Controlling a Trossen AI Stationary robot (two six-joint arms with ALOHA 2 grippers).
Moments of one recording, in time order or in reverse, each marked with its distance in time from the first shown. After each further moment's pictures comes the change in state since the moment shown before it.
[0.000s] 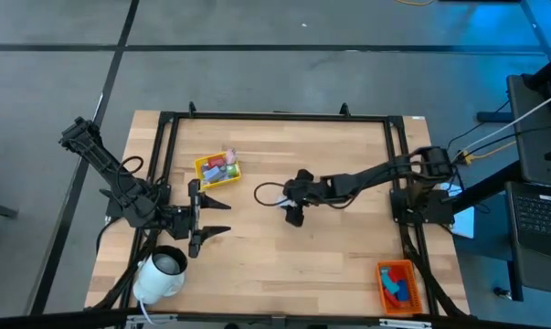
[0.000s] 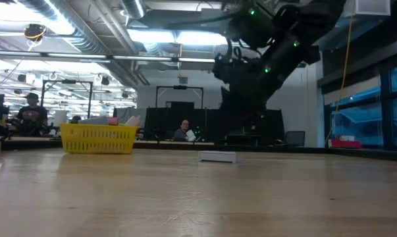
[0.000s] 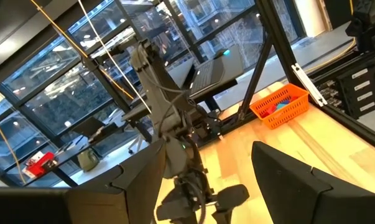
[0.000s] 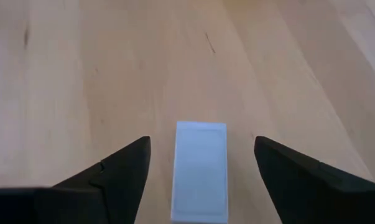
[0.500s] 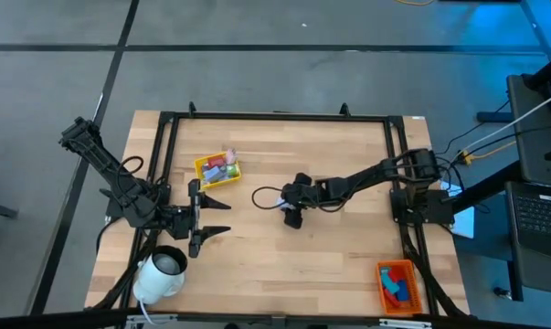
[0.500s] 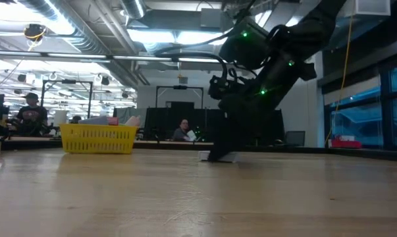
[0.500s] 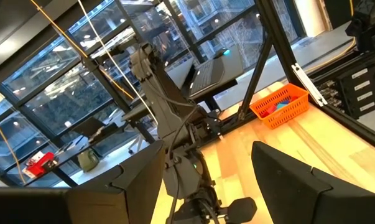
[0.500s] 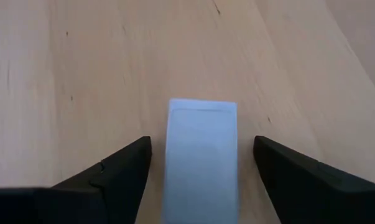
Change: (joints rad) left arm 0.000 0.000 0.000 0.000 0.000 0.001; right arm -0.002 0.128 0.005 0.035 -0.011 -0.004
